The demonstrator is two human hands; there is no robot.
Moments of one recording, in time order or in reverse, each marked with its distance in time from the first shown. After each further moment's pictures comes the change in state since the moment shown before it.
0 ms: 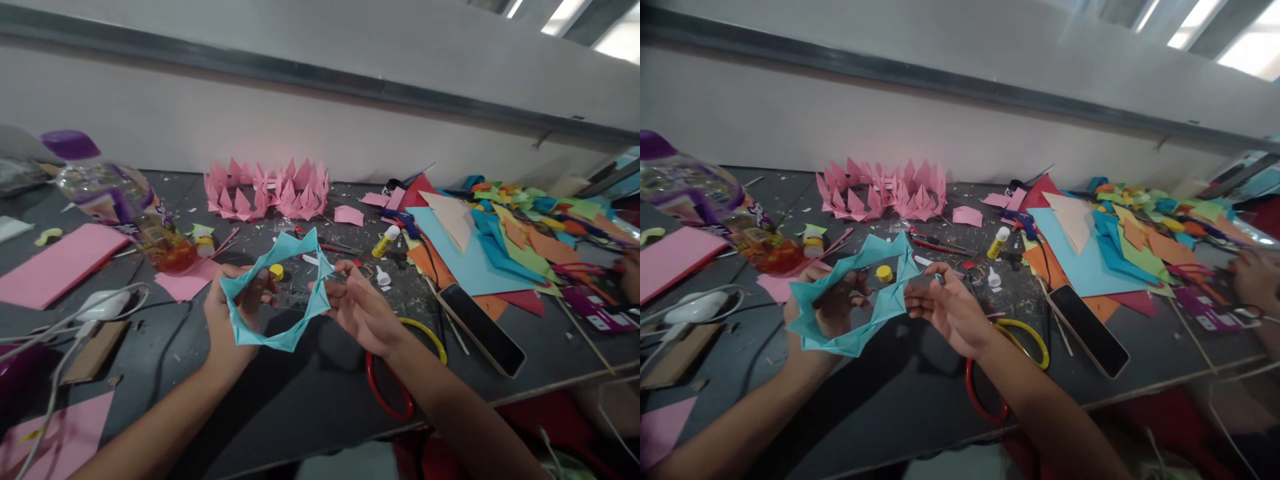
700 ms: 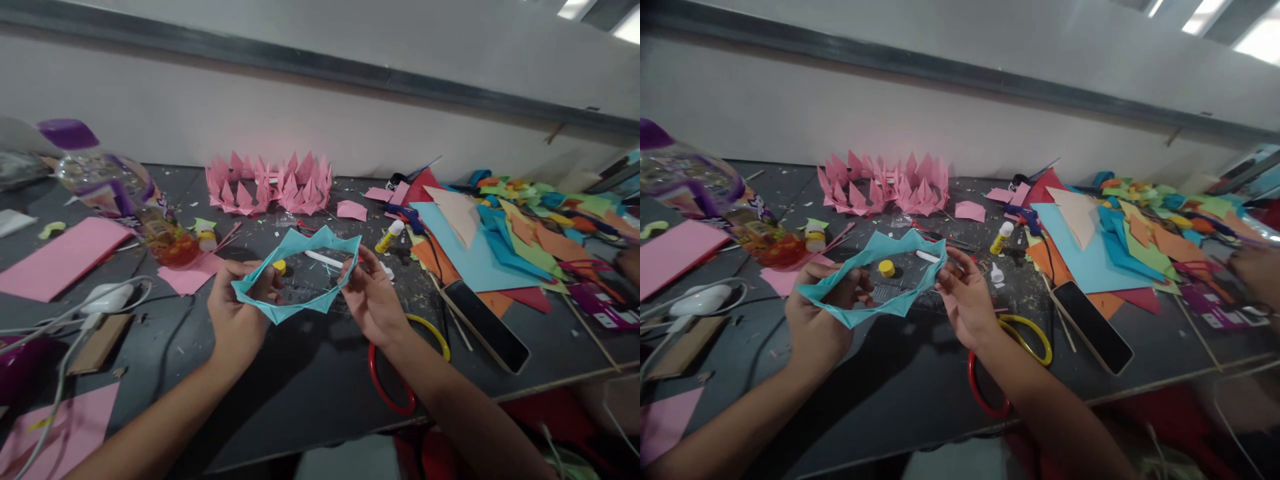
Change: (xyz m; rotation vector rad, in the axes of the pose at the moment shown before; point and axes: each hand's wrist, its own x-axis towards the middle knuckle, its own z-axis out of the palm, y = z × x) left_hand -0.004 0.004 0.002 -0.030 -0.018 -0.005; right_hand 0.013 0.007 -0.008 0.017 0.342 -0.340
